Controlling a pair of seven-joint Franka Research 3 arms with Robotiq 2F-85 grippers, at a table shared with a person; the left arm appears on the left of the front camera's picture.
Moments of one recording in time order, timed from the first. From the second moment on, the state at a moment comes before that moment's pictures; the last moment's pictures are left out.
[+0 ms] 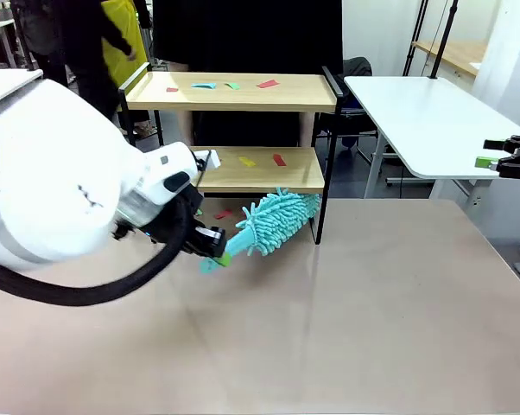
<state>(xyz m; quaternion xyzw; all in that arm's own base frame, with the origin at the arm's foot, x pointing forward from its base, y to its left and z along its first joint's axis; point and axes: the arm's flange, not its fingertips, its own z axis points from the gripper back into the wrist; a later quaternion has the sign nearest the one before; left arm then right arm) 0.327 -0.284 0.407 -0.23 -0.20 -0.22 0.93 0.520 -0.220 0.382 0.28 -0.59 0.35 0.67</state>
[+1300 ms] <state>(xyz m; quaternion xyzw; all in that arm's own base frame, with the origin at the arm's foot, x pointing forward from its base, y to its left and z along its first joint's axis) 0.397 -0.374 0.348 -0.24 -0.26 -0.07 0.93 0.520 -0.220 0.382 0.28 -0.59 0.35 0.67</state>
